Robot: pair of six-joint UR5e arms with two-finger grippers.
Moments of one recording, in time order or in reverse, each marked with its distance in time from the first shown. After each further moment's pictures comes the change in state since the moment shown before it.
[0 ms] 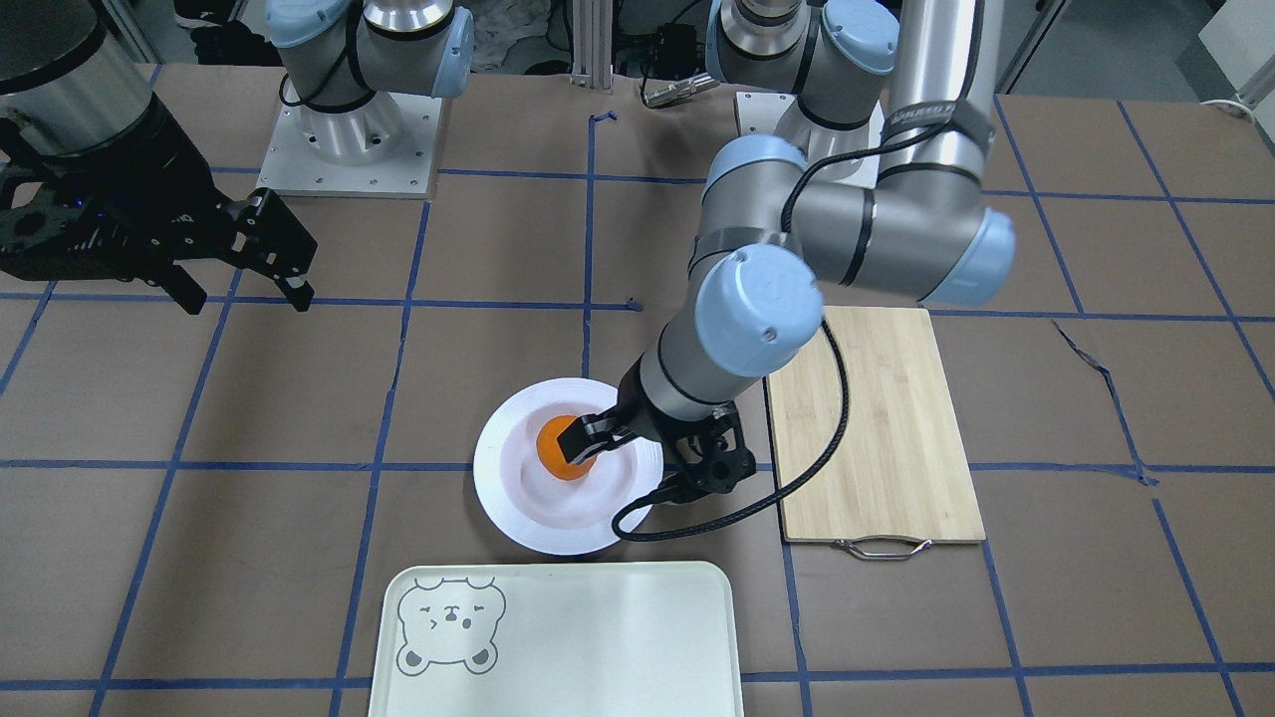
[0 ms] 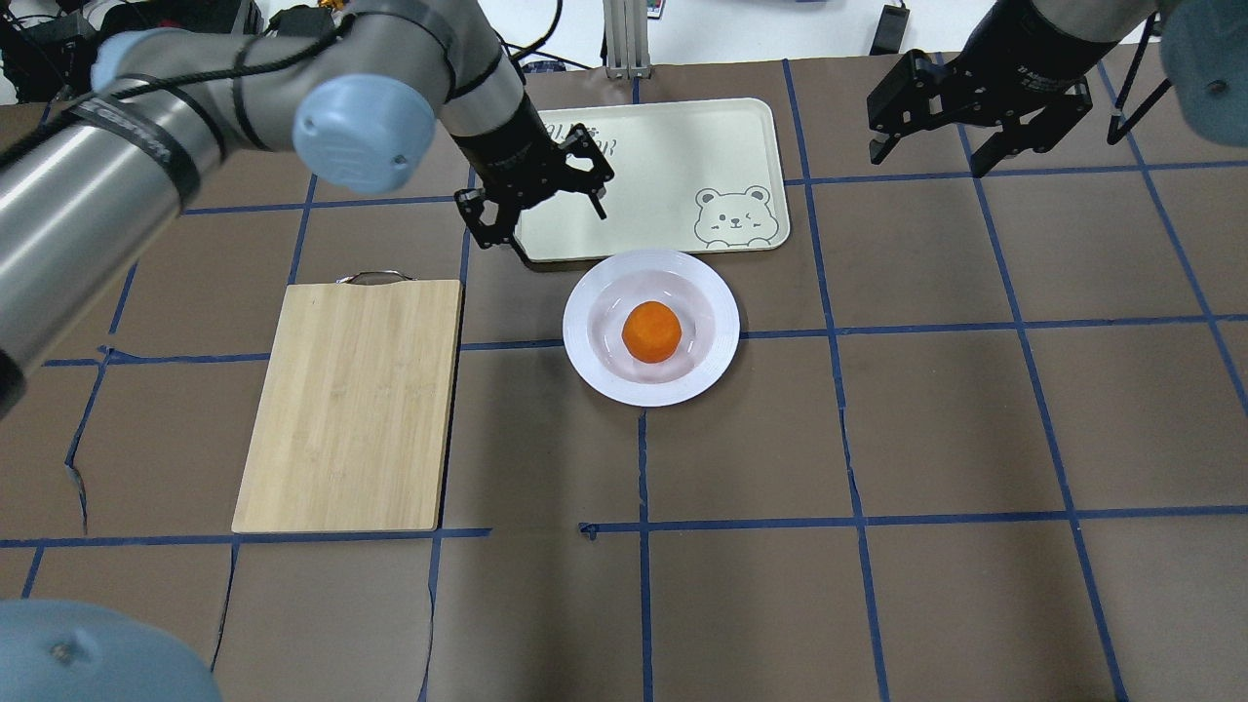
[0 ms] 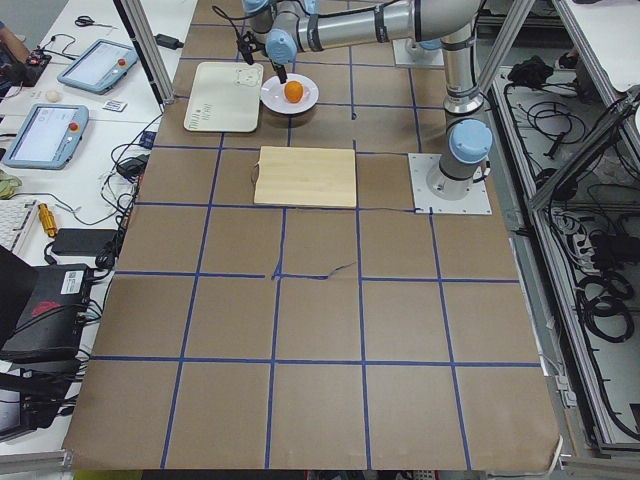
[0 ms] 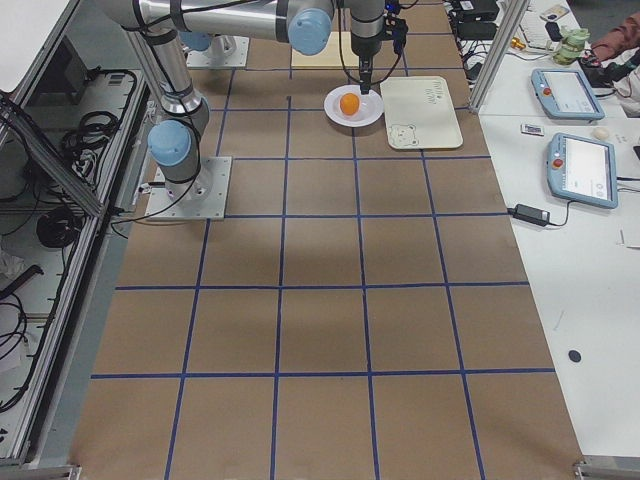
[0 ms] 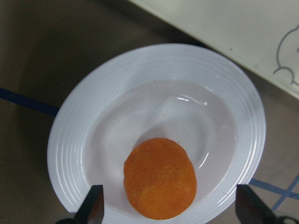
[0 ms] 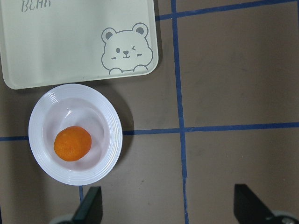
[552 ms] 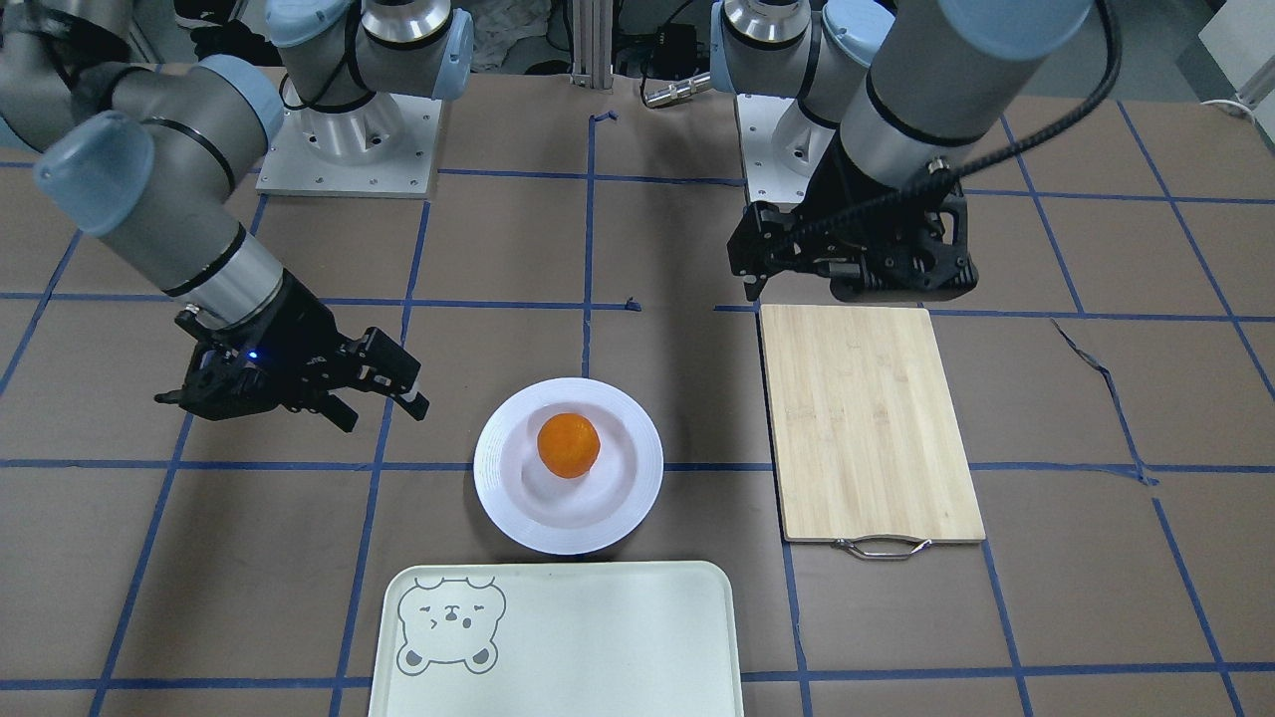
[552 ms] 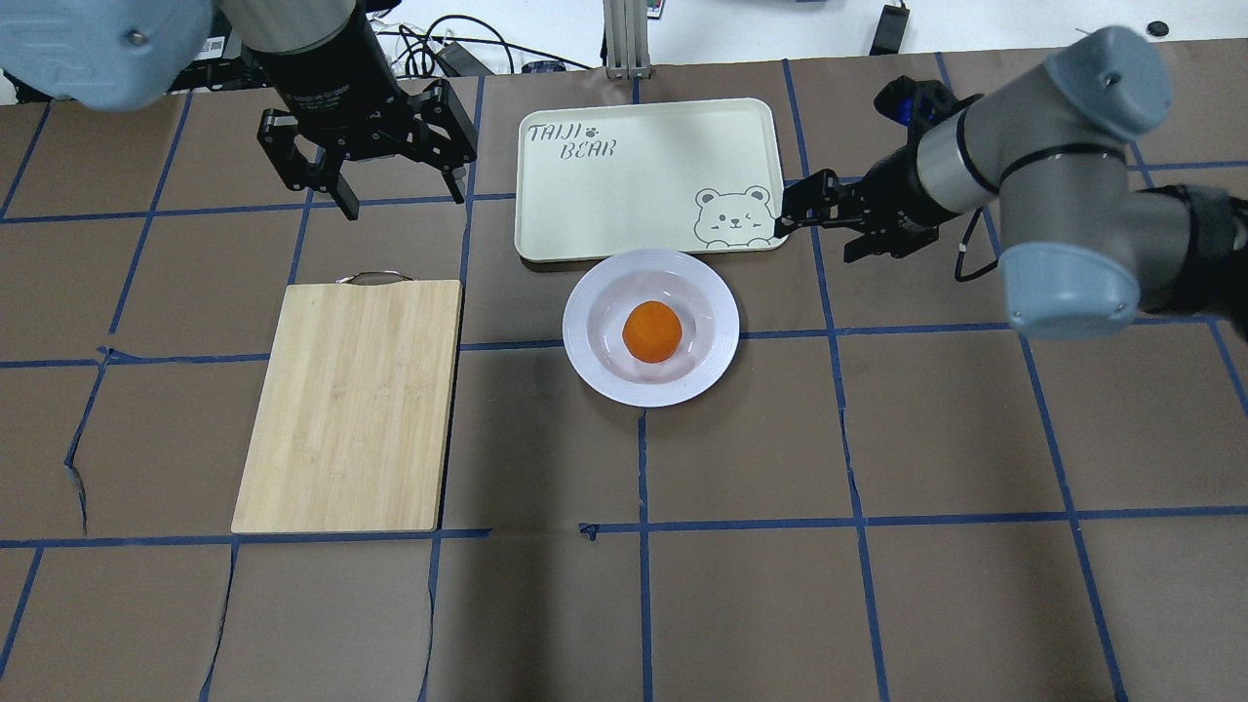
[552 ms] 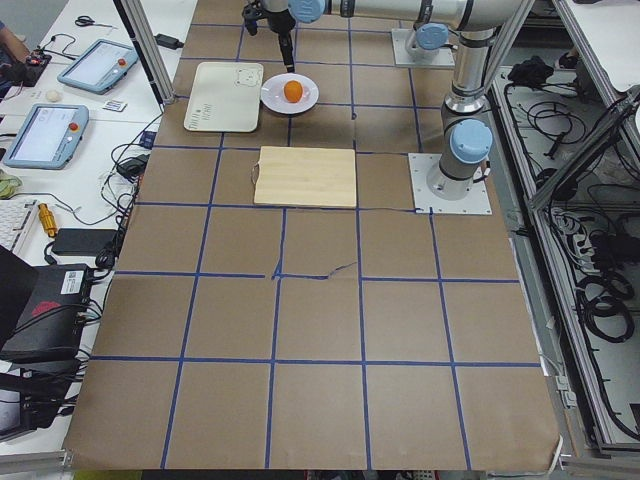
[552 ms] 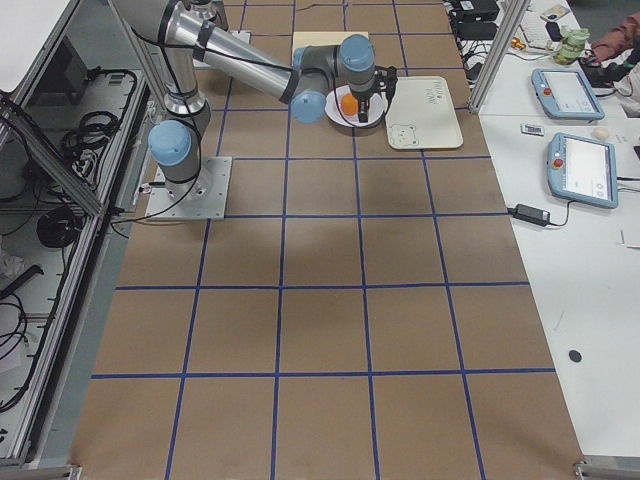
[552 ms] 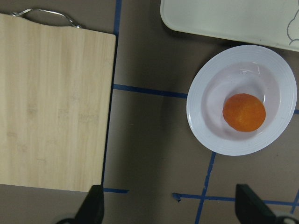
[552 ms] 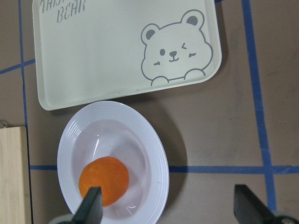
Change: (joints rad) left arm 0.054 0.212 0.045 -0.211 0.202 0.346; right arm -0.014 0.123 0.391 -0.607 0.293 0.097
